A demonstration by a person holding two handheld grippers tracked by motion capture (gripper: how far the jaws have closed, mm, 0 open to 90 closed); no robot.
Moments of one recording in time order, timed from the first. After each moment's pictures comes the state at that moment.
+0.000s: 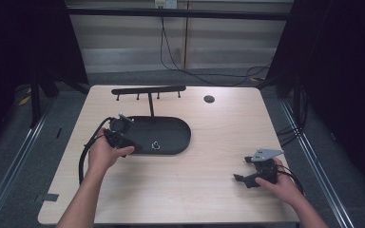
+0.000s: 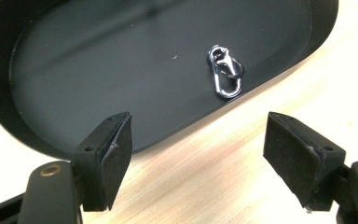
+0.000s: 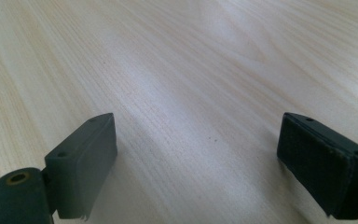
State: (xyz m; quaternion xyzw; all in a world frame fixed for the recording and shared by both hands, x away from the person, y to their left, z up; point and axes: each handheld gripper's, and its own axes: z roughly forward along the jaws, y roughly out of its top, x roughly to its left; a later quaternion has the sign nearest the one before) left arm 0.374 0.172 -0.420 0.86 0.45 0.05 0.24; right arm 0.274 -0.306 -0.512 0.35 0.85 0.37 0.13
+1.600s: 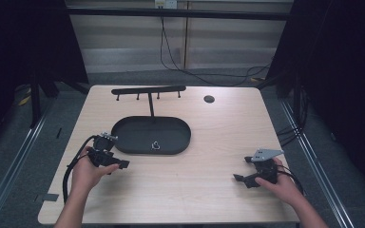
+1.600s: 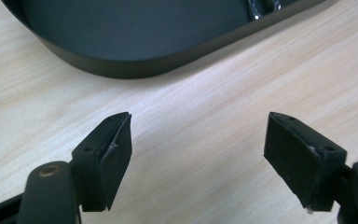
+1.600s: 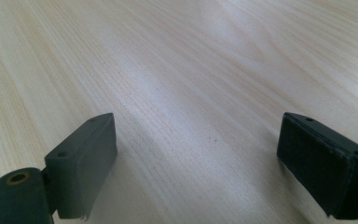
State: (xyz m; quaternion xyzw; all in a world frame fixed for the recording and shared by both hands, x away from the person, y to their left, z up) left arm 0.339 0.219 -0.456 0.85 0.46 0.05 0.25; right arm 0.274 -0.306 -0.512 0.35 0.85 0.37 0.13
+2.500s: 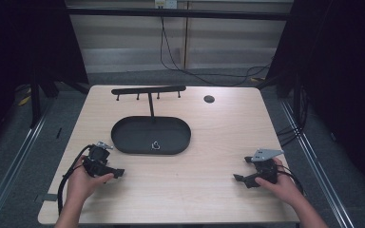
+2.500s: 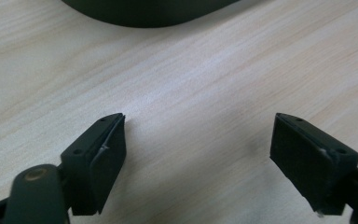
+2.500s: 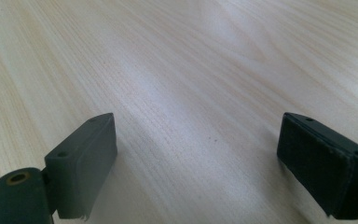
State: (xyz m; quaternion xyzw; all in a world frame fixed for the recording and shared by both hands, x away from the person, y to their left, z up) left arm 0.325 0.236 -0.482 0.86 0.45 0.07 0.24; right arm 0.274 -0.306 -0.512 0.35 0.85 0.37 0.13
